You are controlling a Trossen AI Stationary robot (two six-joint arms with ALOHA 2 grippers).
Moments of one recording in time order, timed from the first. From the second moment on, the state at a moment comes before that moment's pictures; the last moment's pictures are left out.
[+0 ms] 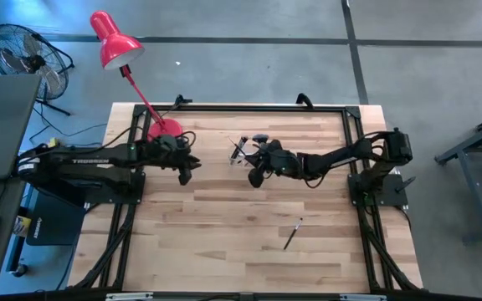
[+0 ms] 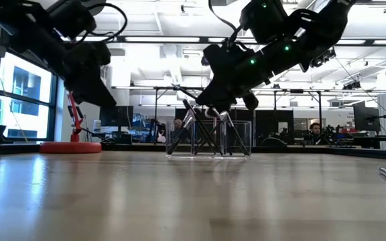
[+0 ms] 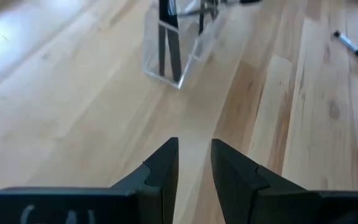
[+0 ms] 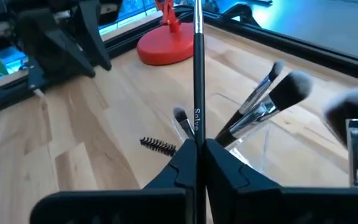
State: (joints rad) left arm 0.27 0.91 0.43 -0.16 0.04 -0.24; right arm -0.05 1.71 0.77 0.55 0.36 0.41
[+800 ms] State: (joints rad) left arm 0.27 0.87 0.41 -0.16 0.09 -0.21; right arm -0.20 1.71 0.77 0.49 0.19 0.33
